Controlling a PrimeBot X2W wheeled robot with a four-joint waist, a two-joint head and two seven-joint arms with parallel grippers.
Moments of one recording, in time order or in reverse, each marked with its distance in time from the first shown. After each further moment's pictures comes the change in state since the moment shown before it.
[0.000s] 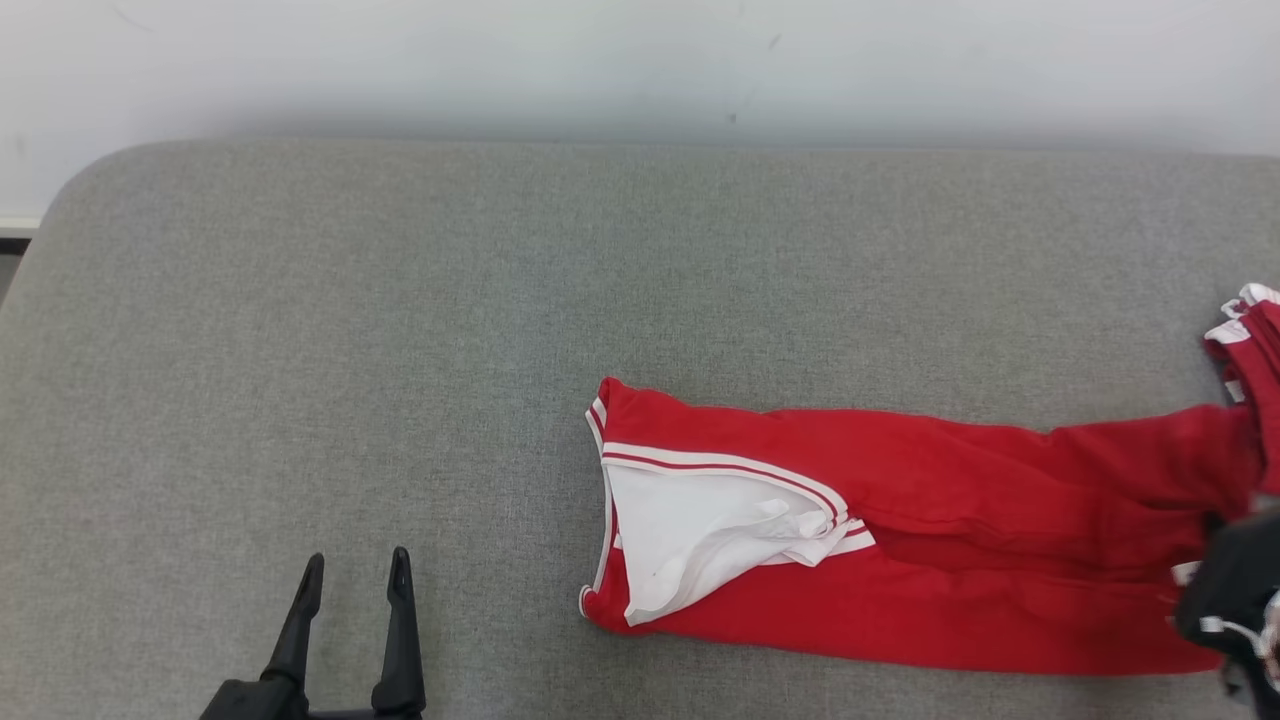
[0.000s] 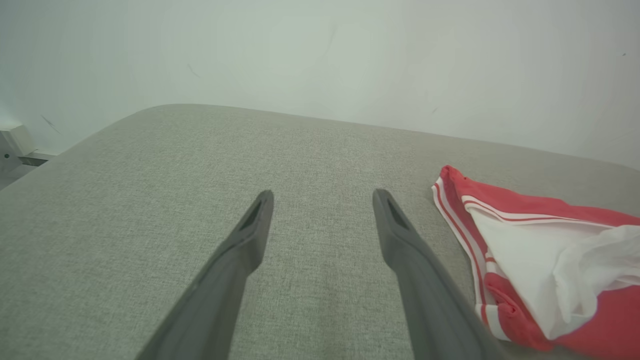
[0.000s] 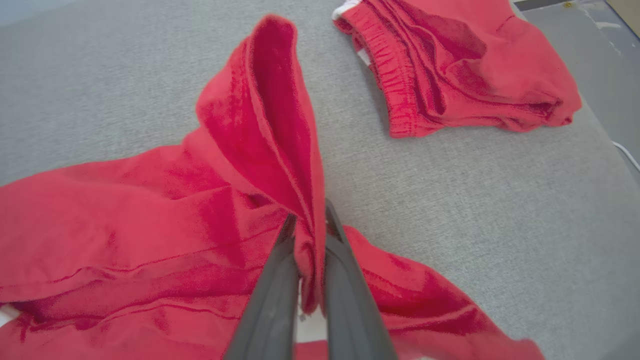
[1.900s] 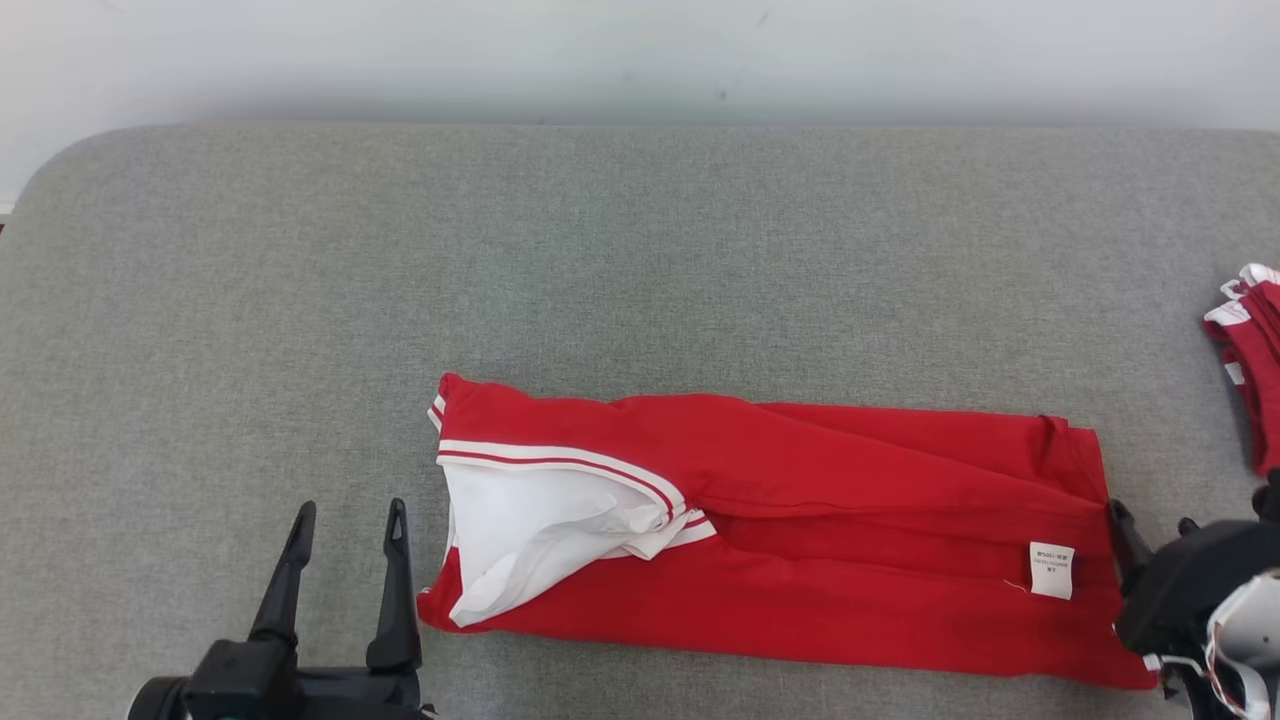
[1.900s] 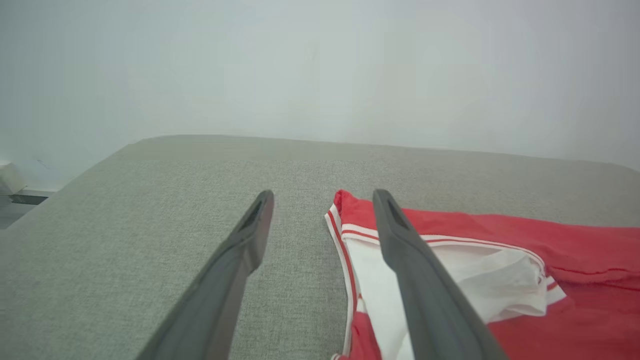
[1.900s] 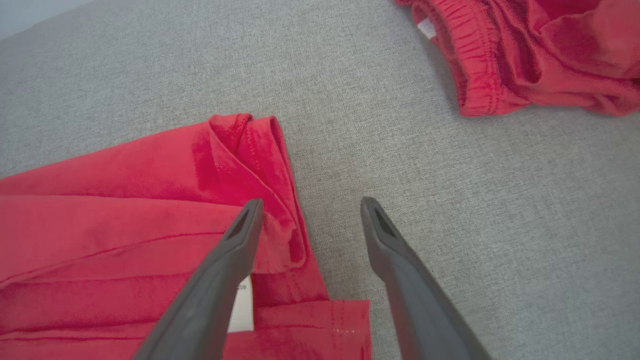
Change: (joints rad) left arm -0.084 0.243 -0.266 -0.107 -0.208 0.246 0.000; right arm 0.044 0.008 0.099 0.066 0.089 -0.003 -0.173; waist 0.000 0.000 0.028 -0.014
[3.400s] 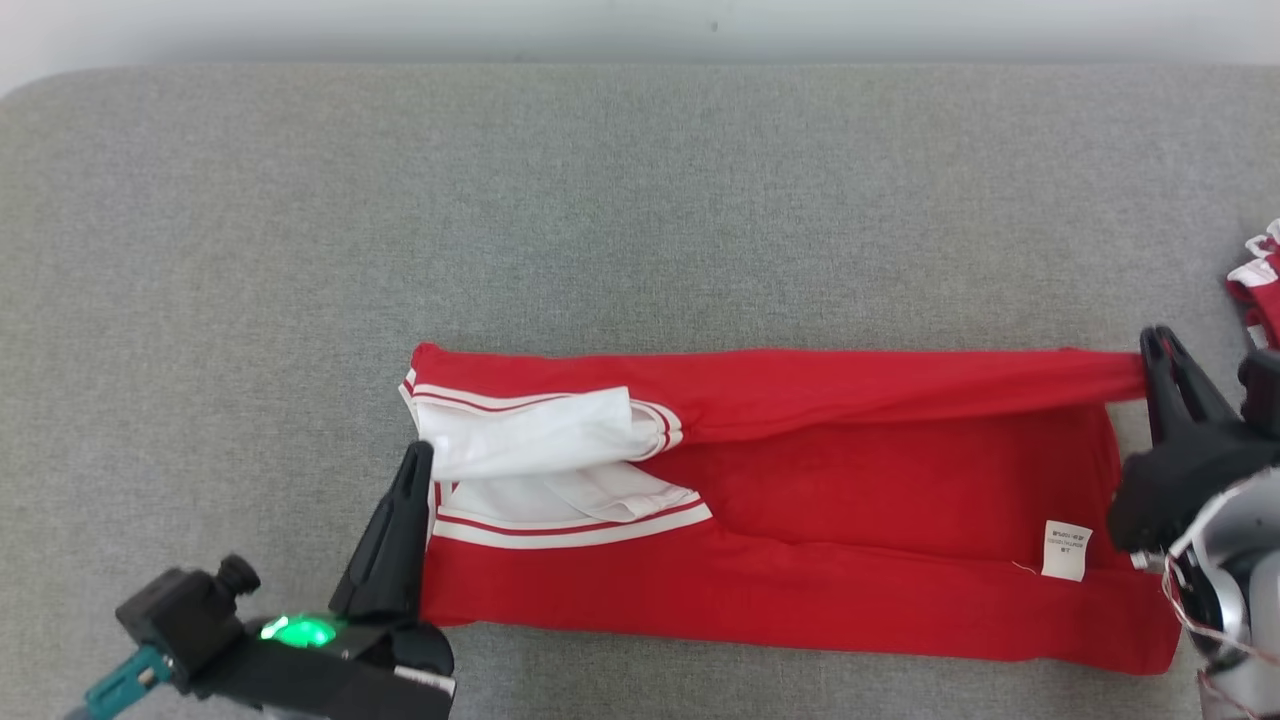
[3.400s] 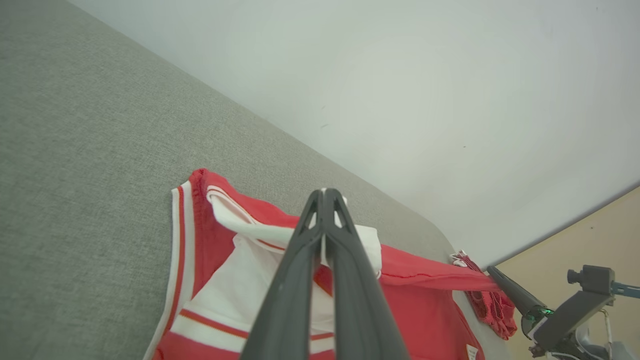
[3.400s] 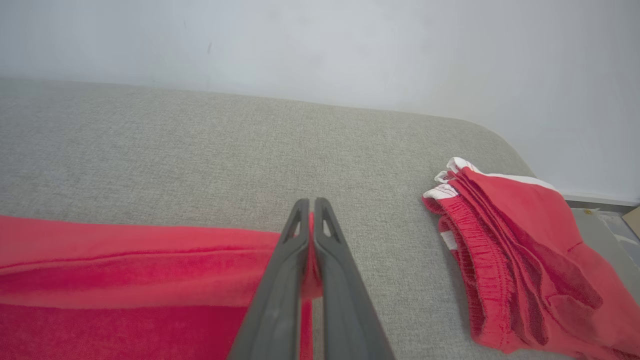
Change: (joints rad) left arm -0.107 0.092 -0.132 -0.148 -0.641 -0.158 0.001; right arm -0.145 -0.211 0.230 0.083 -0.077 0.000 -0.374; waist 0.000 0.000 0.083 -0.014
